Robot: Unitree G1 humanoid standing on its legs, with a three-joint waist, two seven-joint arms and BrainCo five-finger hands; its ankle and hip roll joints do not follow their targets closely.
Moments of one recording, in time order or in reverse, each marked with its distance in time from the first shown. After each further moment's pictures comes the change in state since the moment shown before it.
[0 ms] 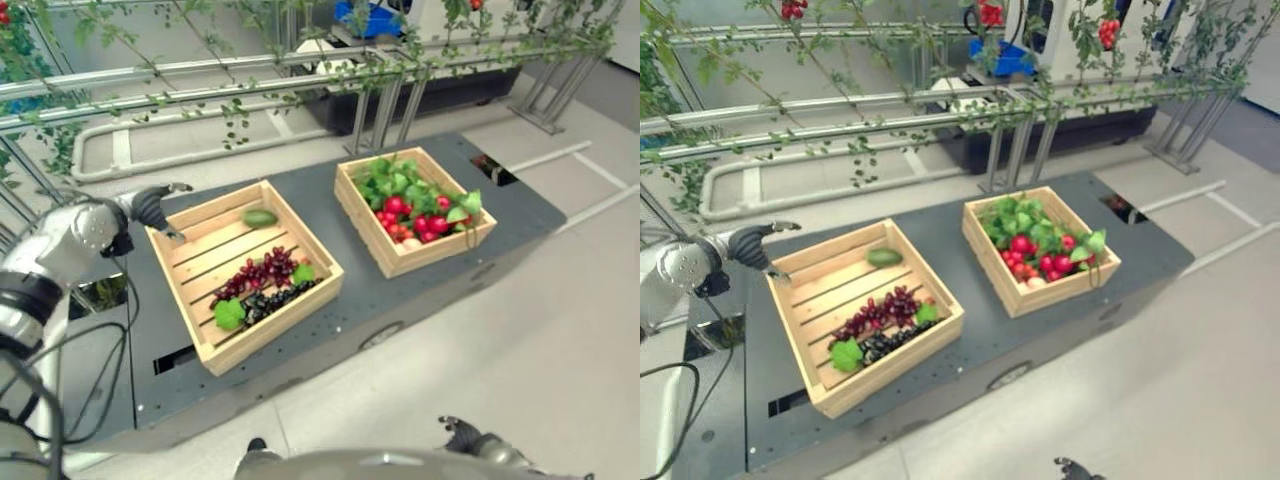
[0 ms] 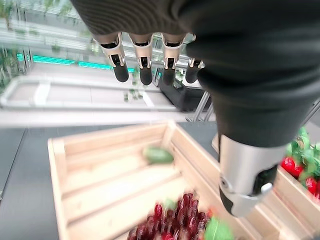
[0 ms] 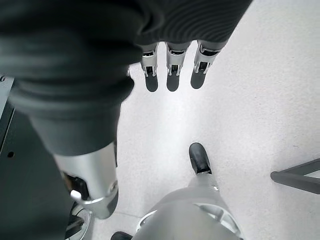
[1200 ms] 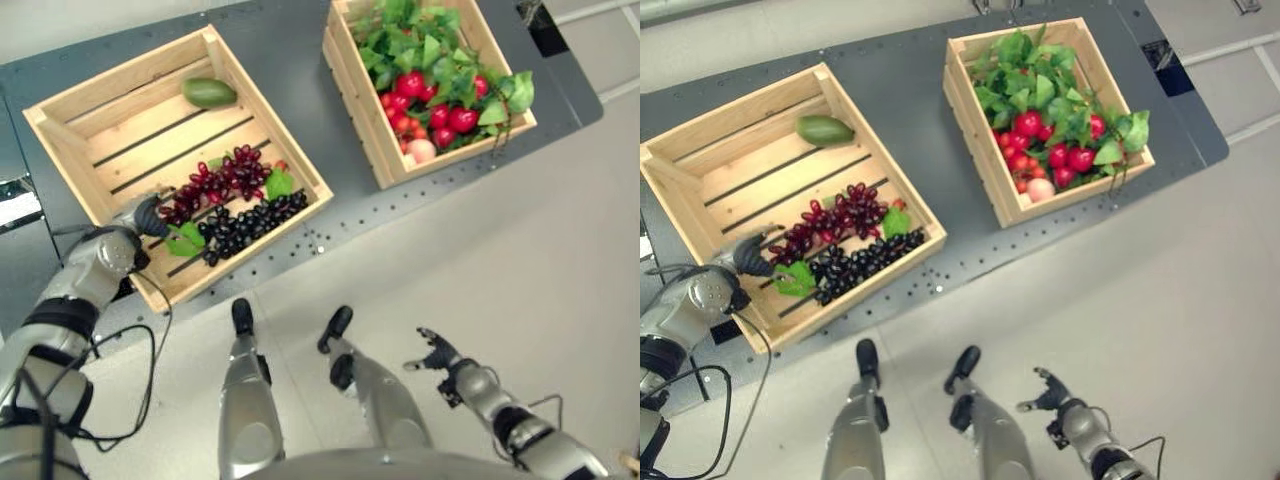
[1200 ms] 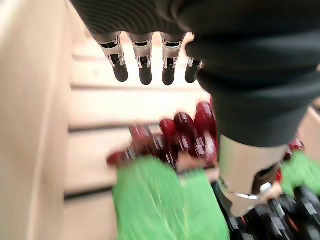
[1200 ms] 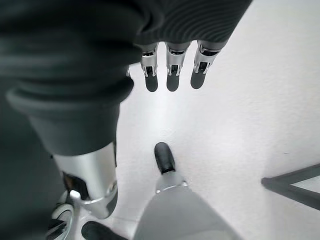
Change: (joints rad) left arm 0.042 -0.148 0.219 0.130 0.102 0.036 0.302; right arm -0.147 -0.005 0.035 -0.202 0.052 -0.045 -0.076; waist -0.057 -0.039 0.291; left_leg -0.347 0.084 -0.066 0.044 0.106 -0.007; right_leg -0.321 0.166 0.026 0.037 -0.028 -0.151
